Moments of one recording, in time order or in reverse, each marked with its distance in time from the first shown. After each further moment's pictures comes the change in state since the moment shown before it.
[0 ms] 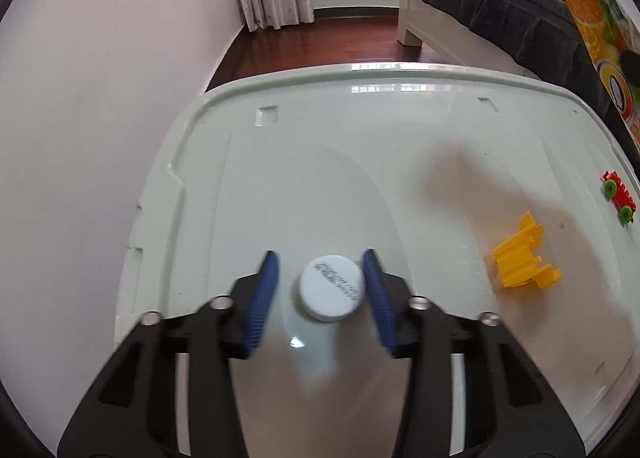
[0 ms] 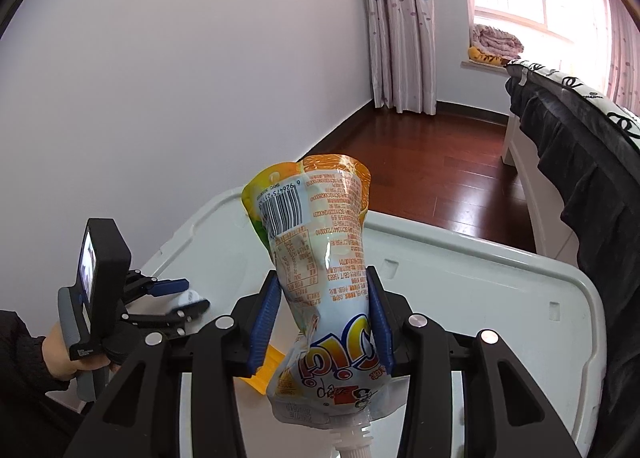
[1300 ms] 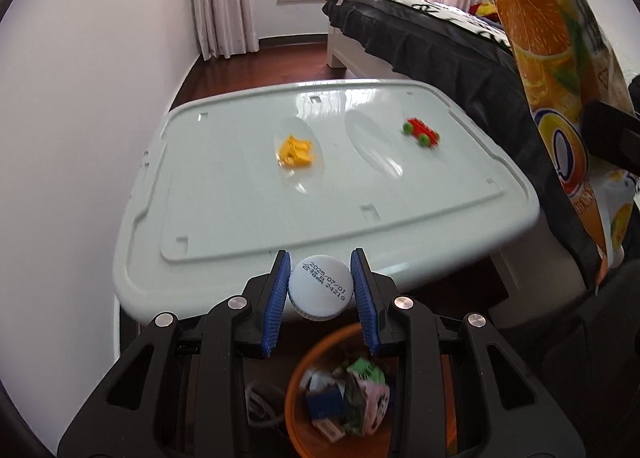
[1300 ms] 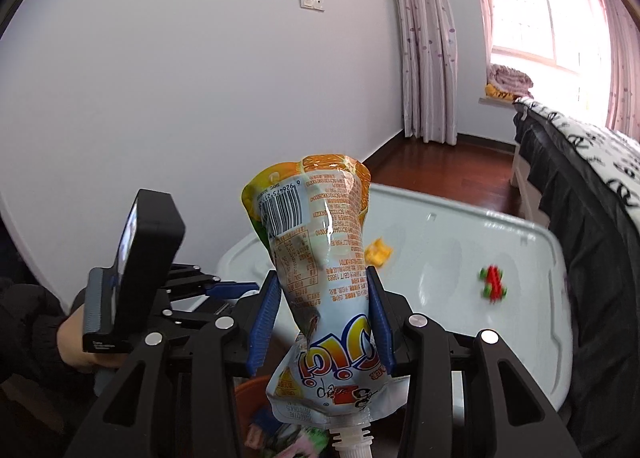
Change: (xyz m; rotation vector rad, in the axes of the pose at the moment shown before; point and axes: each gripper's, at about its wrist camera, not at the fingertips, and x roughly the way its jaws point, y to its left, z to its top) left arm -0.228 -0.106 -0.138 0.065 -0.097 -0.171; right arm -0.248 0.121 -0.130 -0.061 -0.101 0.080
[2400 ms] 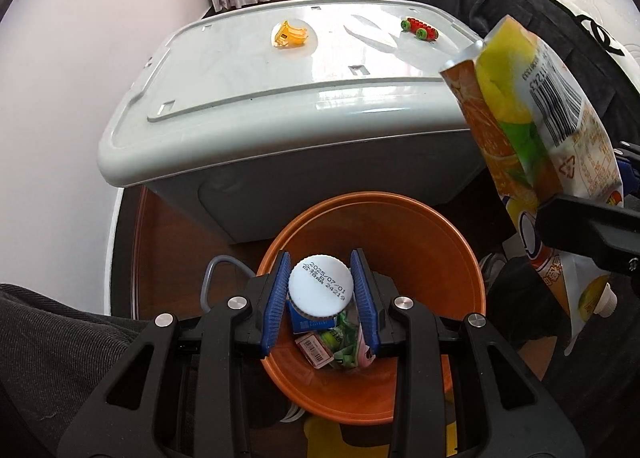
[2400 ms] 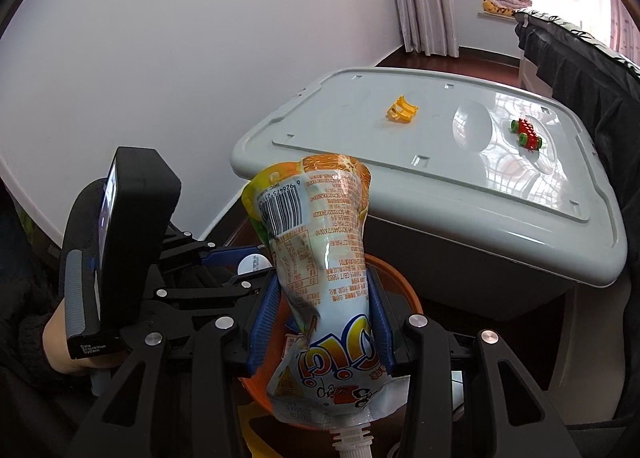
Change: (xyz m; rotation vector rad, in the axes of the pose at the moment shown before) left arm 0.020 -0.029 -0.112 -0.022 0.168 0.064; right arm 0.022 0.034 -0.118 0.114 0.255 0.036
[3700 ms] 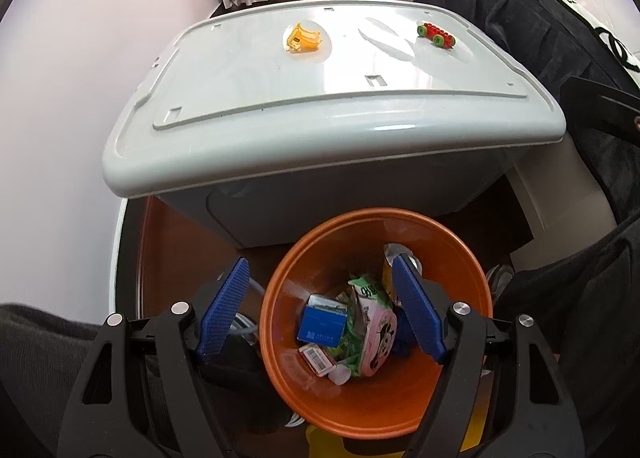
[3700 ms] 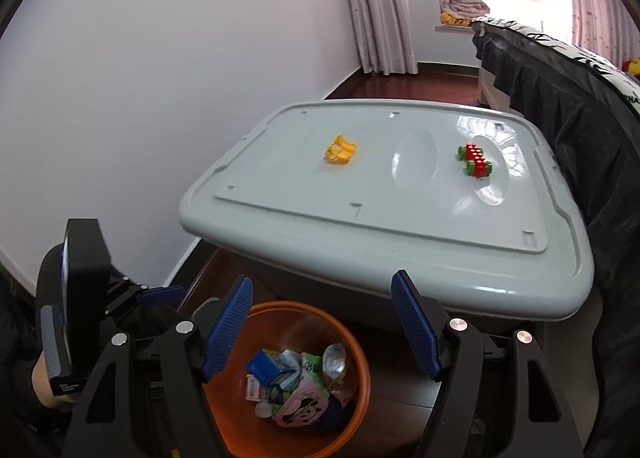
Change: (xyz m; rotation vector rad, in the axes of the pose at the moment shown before) left arm 0.008 0.006 0.022 -0.025 0.006 0.028; right arm -0.003 -0.059 0.042 0.085 -0.095 -0.110
